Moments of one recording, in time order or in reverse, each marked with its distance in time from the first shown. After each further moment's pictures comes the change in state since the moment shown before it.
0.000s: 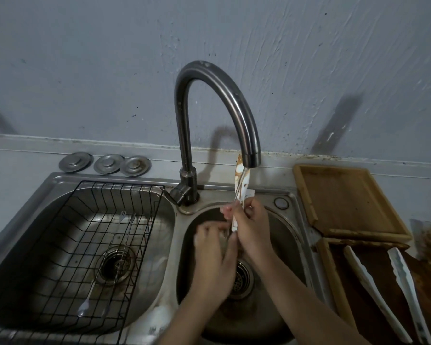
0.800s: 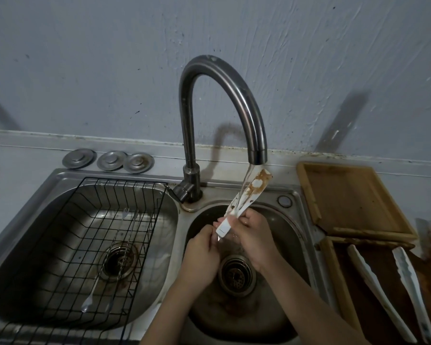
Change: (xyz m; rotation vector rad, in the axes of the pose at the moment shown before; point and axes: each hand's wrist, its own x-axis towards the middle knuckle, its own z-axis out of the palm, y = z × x) left_hand 0.016 -0.026 -0.018 0.031 -0.098 -0.118; right_hand -0.013 0.007 -0.010 0.013 -0.236 0.173
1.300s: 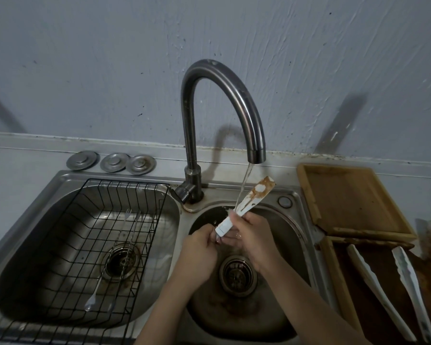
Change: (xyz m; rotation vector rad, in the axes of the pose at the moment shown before) left_hand -0.002 0.009 -0.014 0.071 -0.023 0.007; right_hand -0.007 -0.006 0.002 0.027 0.032 0.107
